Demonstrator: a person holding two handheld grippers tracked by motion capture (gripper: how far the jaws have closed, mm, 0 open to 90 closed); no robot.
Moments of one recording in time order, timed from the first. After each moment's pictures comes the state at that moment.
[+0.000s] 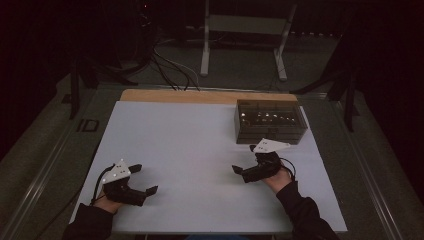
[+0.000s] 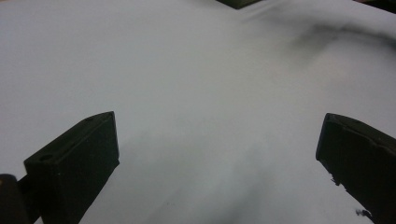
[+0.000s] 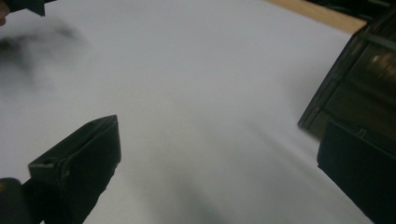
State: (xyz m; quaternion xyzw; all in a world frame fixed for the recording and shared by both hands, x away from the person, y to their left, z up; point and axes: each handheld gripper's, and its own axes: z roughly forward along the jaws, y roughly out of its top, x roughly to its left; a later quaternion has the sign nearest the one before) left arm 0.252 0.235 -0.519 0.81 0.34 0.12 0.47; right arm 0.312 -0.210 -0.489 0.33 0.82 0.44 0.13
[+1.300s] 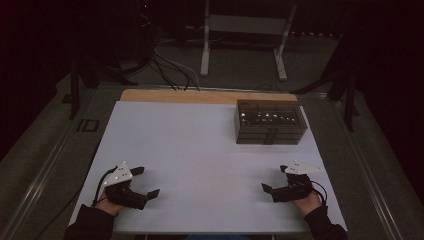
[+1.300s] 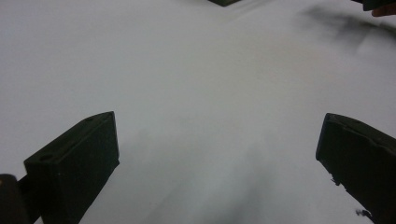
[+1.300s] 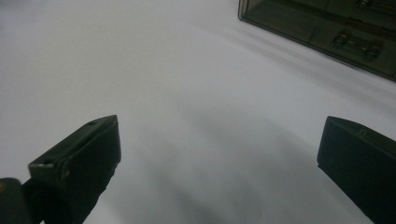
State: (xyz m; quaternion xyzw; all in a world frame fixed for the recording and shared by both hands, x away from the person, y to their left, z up) left arm 0.247 0.230 -0.521 0.81 0.33 0.11 0.47; right arm 0.261 -0.292 -0.520 0.40 0.81 0.40 0.14
